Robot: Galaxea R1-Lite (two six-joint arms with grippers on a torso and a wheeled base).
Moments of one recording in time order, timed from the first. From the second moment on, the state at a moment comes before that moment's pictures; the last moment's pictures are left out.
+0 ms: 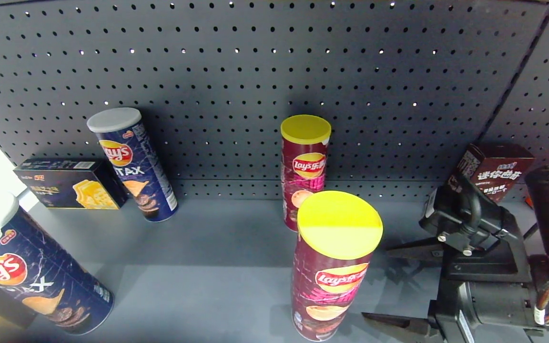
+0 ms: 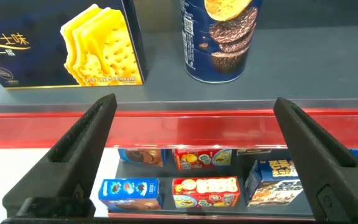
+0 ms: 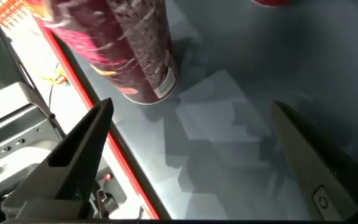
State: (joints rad) left arm 0.00 0.01 0.00 0.00 0.03 0.04; right arm 0.80 1.35 -0.82 0.02 0.09 -0.18
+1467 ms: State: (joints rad) left arm 0.00 0.01 0.00 0.00 0.03 0.04; right arm 0.75 1.43 -0.80 0.00 0.08 -0.18
